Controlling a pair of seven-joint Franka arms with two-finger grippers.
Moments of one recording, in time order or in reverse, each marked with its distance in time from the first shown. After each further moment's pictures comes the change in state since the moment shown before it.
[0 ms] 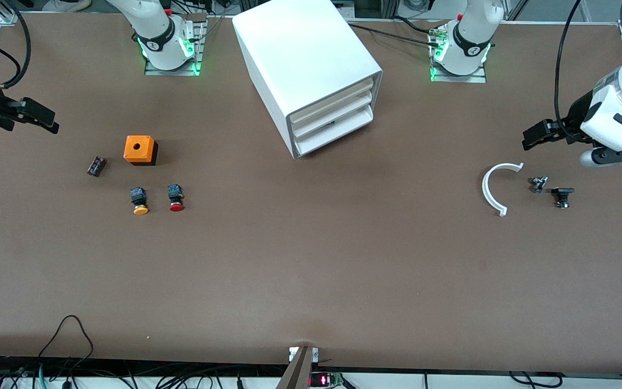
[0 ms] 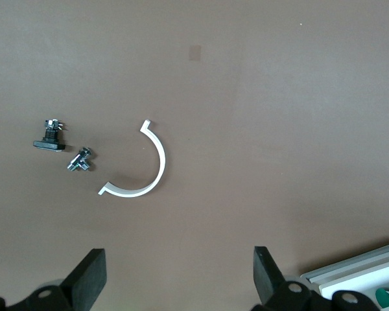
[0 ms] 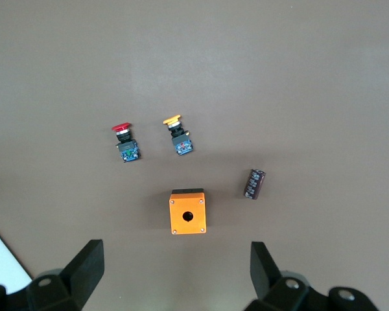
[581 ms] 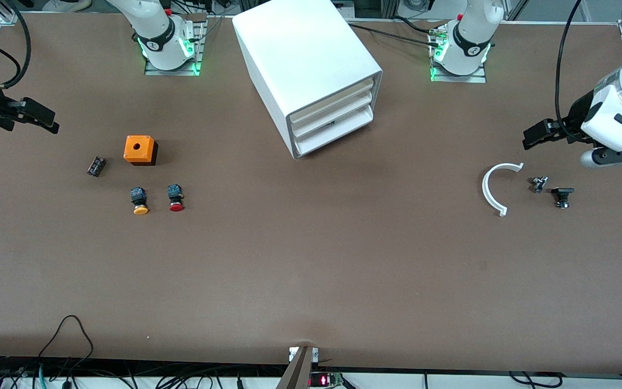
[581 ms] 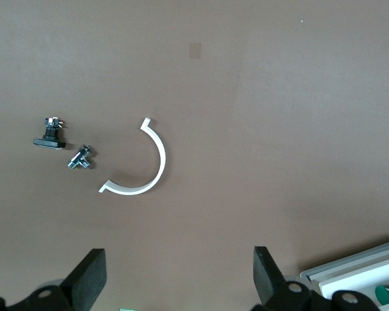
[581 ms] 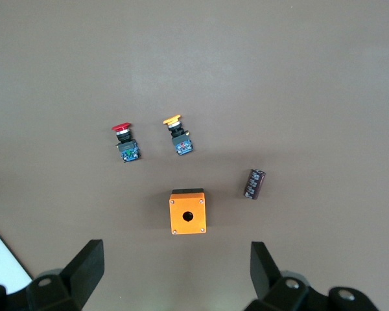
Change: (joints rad) left arm 0.000 0.016 0.000 0.017 0.000 -0.017 0.000; right arm 0.000 0.000 0.000 0.000 0.000 0.000 0.000
